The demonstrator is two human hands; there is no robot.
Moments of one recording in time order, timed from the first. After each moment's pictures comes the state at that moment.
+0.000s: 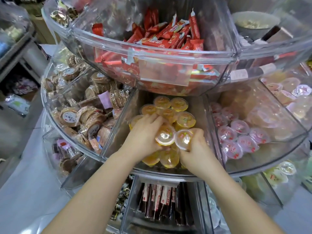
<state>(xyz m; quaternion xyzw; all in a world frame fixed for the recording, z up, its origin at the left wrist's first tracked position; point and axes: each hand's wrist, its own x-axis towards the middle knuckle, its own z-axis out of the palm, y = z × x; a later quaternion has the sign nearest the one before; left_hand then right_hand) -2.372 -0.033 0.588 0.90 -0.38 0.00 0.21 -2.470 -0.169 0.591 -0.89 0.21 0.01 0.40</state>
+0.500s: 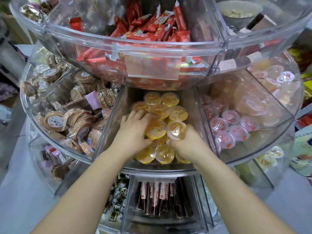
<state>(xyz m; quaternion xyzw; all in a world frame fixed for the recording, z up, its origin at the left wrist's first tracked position) -2.361 -0.027 0.585 0.92 -0.36 -0.02 0.15 -2.453 -0.171 0.584 -0.81 0.32 0.05 0.49</state>
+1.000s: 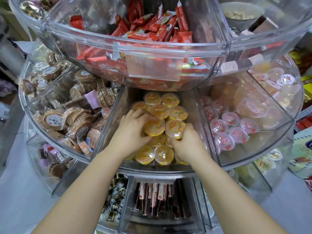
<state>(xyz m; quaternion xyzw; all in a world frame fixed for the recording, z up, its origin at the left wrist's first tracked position) -2.358 -0.024 0.586 0.90 -0.36 -0.02 0.23 -2.449 -0.166 0.585 -0.86 0.31 0.01 0.40</state>
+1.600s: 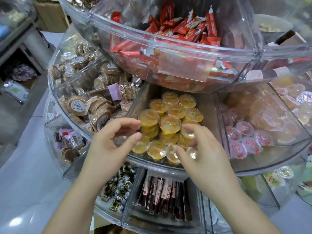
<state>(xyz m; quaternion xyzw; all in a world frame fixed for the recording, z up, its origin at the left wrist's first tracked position) -2.418 0.056 0.610 0.79 -0.21 0.02 0.58 -2.497 -0.134 0.634 -0.94 0.09 -0.11 0.31</state>
